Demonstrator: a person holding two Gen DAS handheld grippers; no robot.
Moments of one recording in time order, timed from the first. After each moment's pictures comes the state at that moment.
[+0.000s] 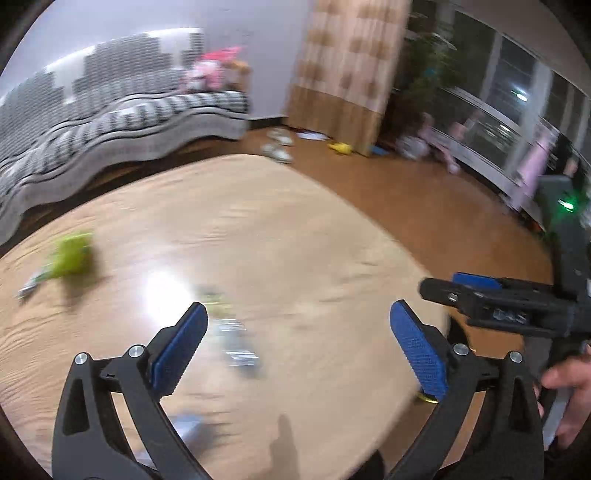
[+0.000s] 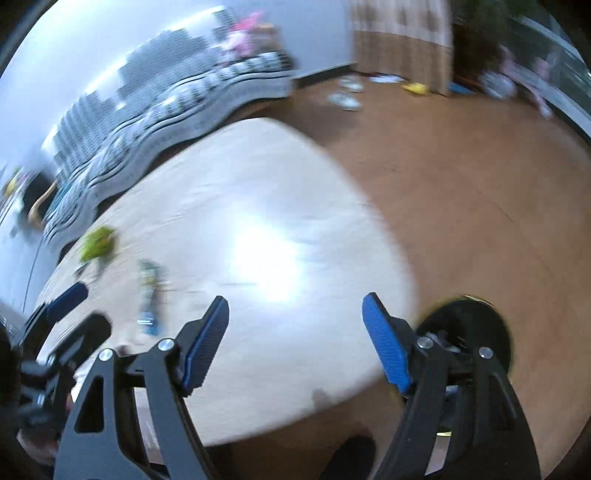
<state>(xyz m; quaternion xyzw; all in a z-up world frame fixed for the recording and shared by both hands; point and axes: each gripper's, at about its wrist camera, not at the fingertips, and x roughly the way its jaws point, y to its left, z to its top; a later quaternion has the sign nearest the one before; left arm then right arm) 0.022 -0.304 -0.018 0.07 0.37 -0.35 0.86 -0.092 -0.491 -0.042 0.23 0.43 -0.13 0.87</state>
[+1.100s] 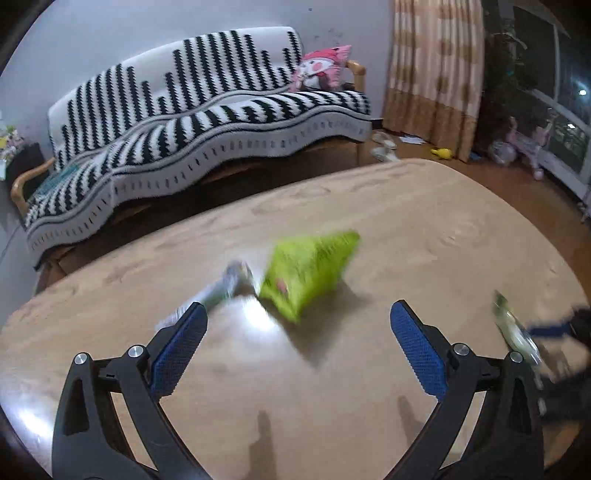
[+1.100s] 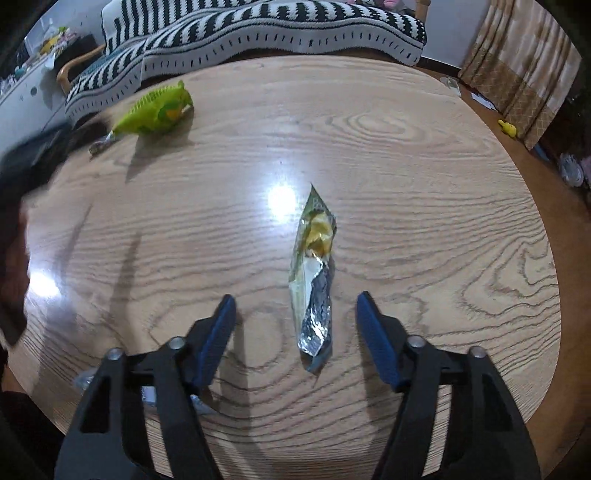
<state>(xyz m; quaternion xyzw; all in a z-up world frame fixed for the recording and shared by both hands) 0.181 -0.168 -0.046 0.12 0.36 -0.20 0.90 0.039 -0.328 -0.098 0.05 0.54 -0.03 0.84</state>
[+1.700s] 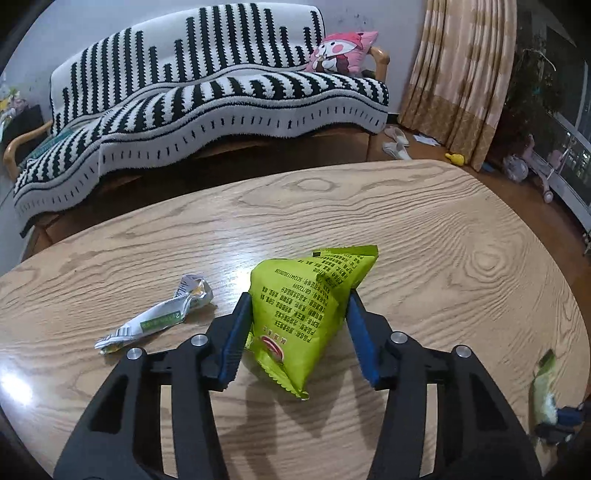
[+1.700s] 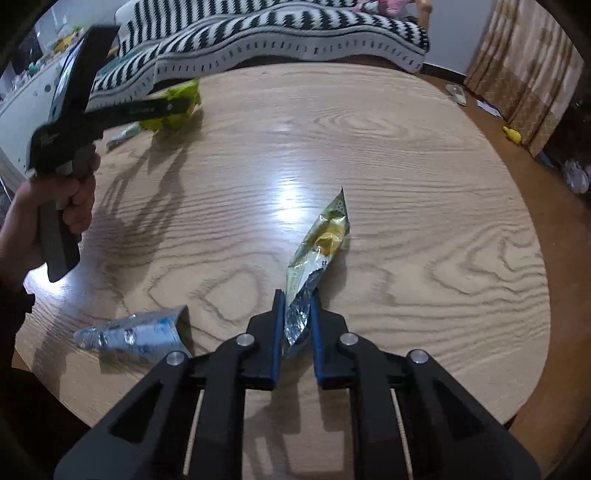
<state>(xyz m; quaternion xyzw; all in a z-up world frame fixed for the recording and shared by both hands) 0.217 -0.202 -0.074 0.08 0.40 -0.18 0.90 -0.003 -0.355 -0.080 0.06 0.52 -0.01 0.85</state>
